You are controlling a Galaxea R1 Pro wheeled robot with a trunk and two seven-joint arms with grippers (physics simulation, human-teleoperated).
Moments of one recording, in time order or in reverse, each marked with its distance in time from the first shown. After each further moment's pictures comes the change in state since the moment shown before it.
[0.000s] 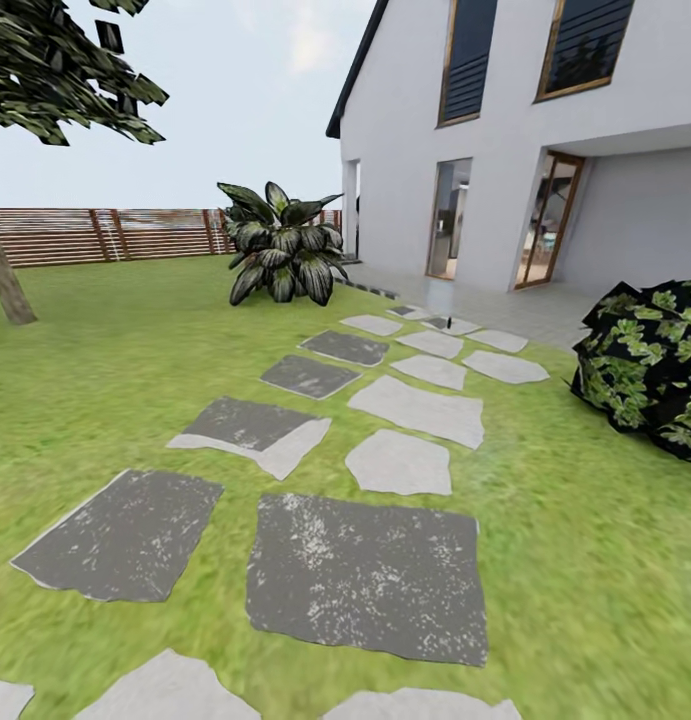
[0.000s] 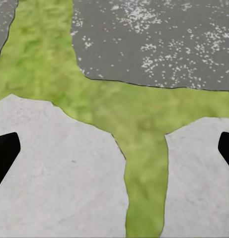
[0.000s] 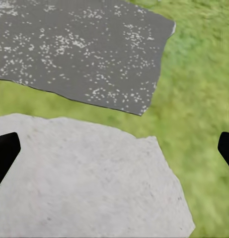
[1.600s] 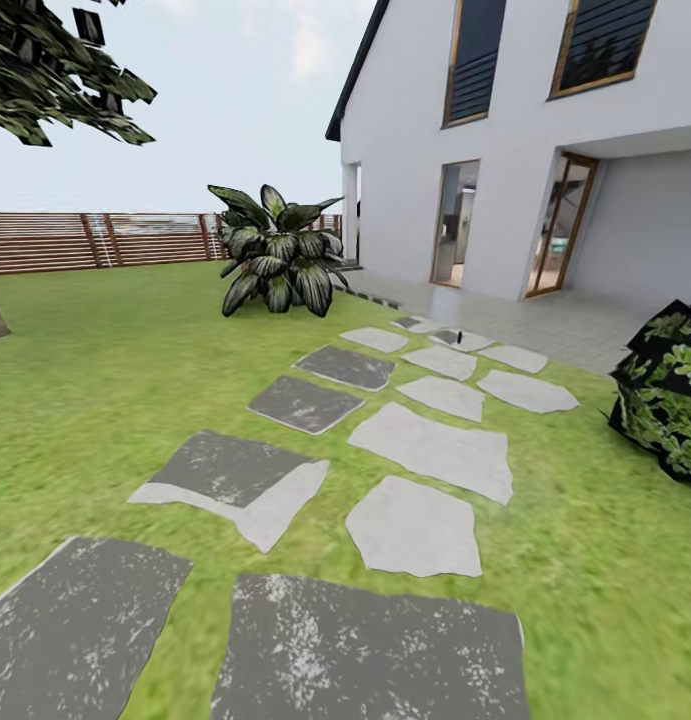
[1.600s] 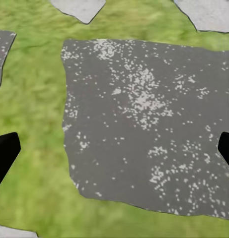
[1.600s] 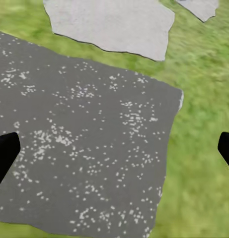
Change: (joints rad) left arm 0.000 0.000 0.000 0.000 0.000 0.001 0.000; right arm 0.000 0.000 0.000 0.000 0.000 0.000 0.000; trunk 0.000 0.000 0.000
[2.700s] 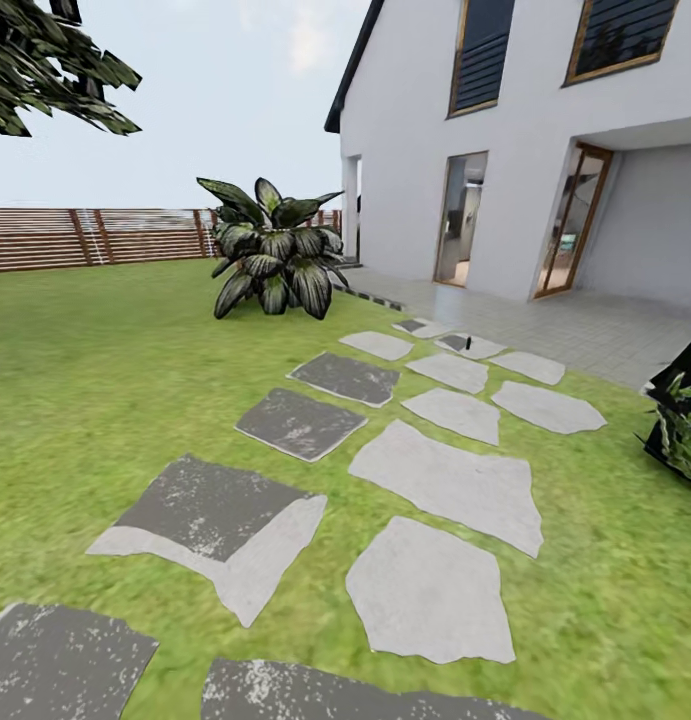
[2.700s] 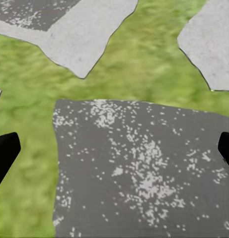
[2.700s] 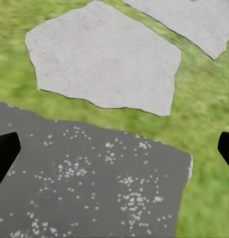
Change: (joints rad) left arm 0.000 0.000 0.000 0.000 0.000 0.000 0.000; right arm 0.000 0.000 0.000 0.000 0.000 0.000 0.000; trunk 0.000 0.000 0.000
